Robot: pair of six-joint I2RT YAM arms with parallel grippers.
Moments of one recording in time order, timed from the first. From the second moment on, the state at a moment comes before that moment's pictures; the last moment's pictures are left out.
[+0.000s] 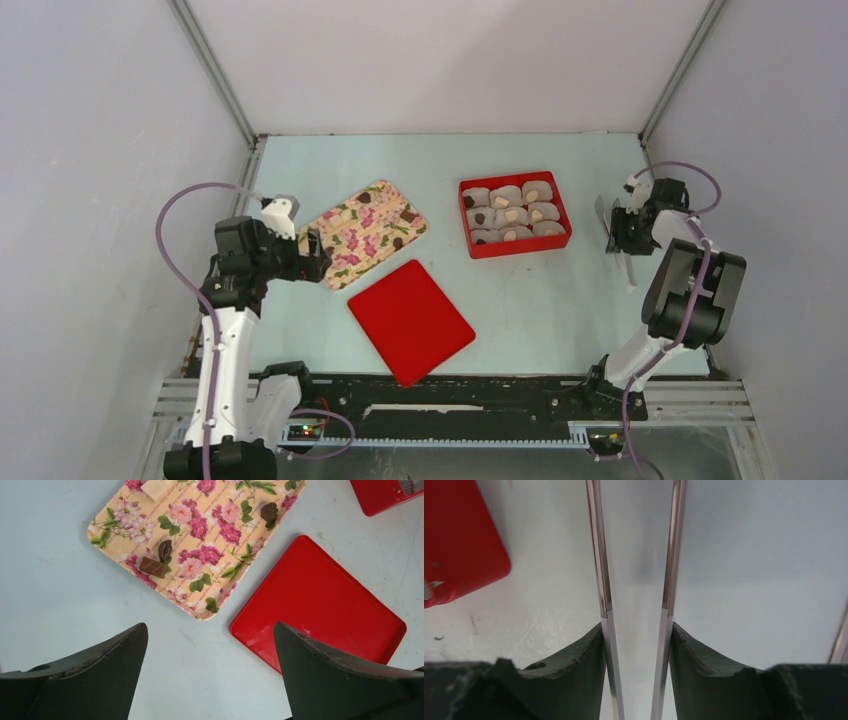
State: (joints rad) left arm 0.15 0.82 0.83 -0.69 0.41 0.15; right arm -0.36 1.67 1.07 -0.49 -0.22 -0.21
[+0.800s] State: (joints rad) left arm -0.09 0.96 0.82 -0.71 0.37 0.22; right arm -0.21 1.49 1.09 -0.63 -0.46 -0.36
